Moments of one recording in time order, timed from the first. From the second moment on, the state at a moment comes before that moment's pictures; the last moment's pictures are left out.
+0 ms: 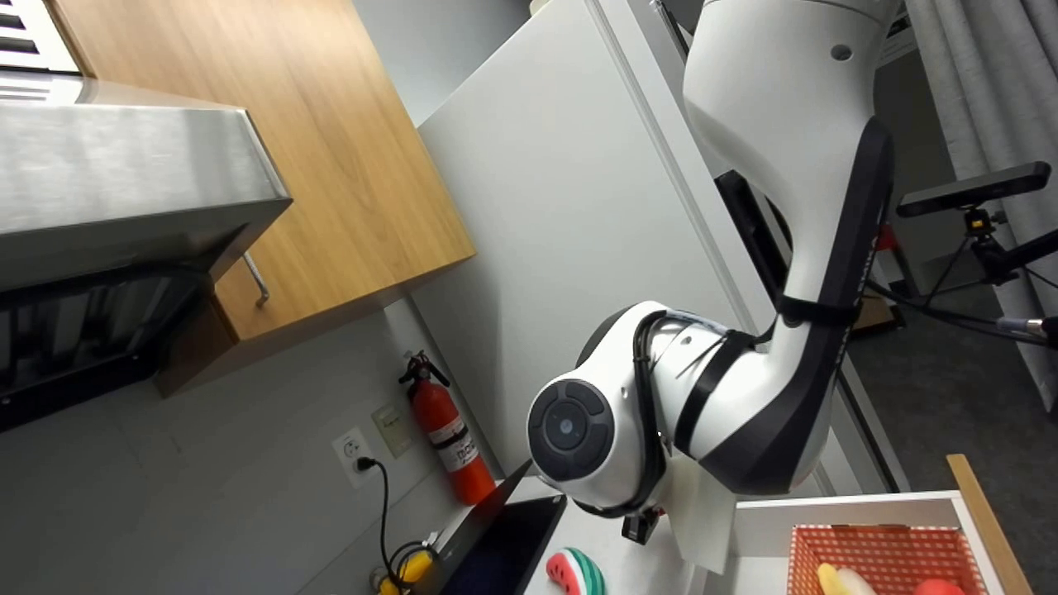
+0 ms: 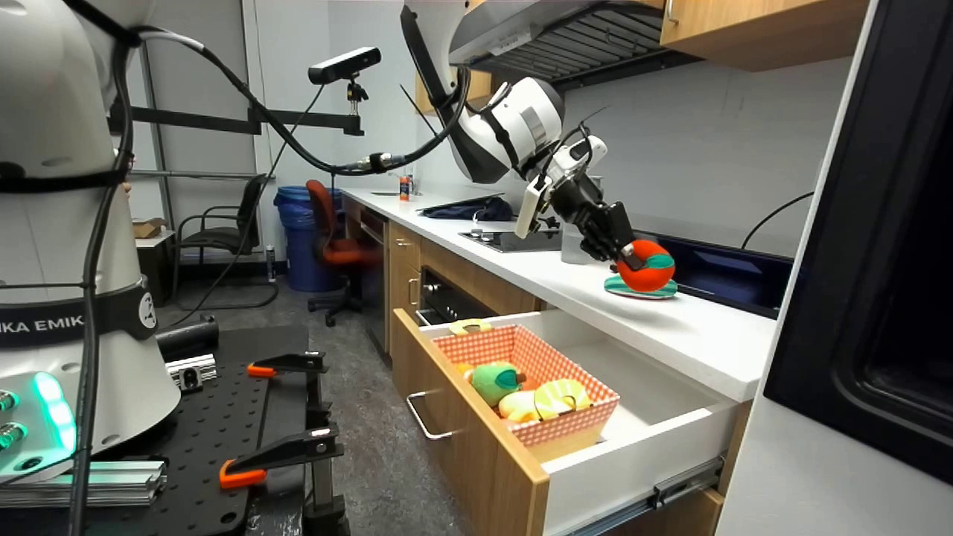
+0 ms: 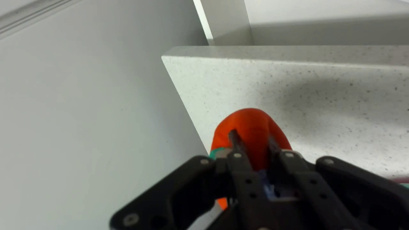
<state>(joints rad) 0.23 0.49 -0.02 -1.89 -1.21 2.26 1.22</state>
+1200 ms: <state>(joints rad) 0.22 0.51 0.01 -1.85 -1.19 2.26 1.22</state>
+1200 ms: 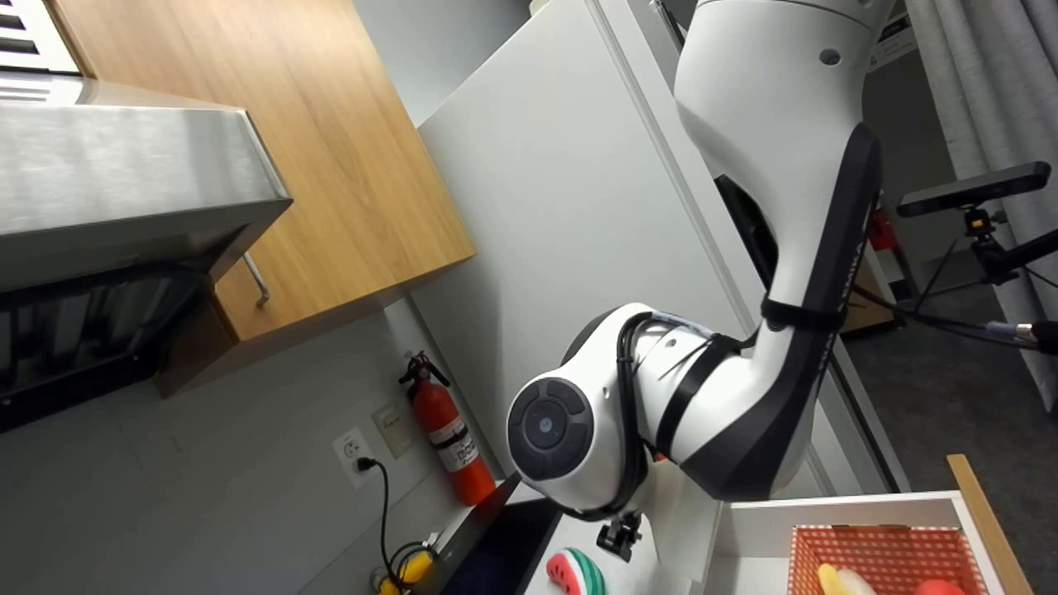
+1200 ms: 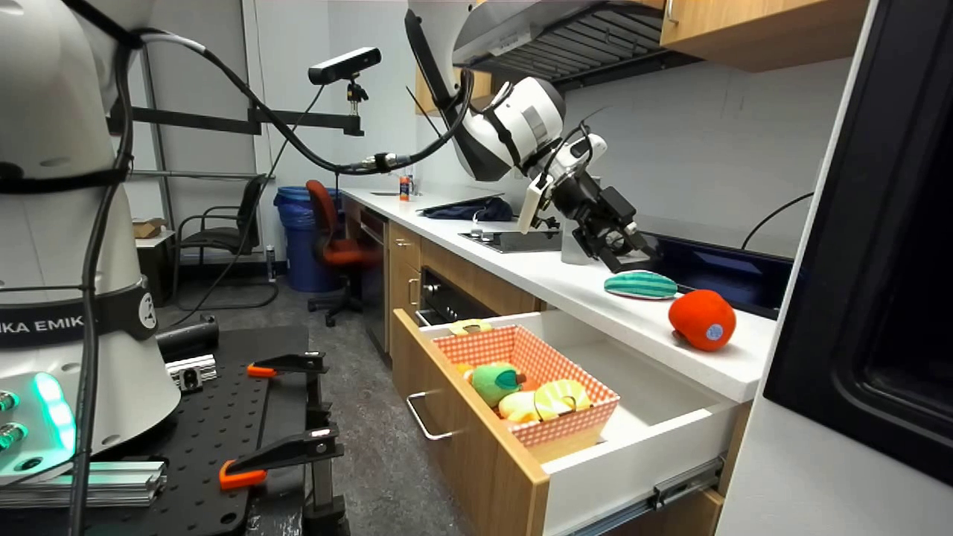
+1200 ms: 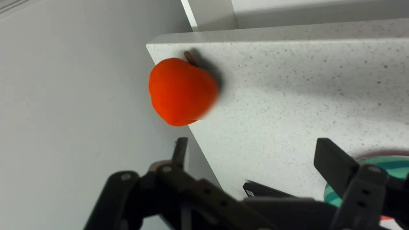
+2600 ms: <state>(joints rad) 0.18 0.12 0.08 -2.24 -0.59 2.26 0.90</state>
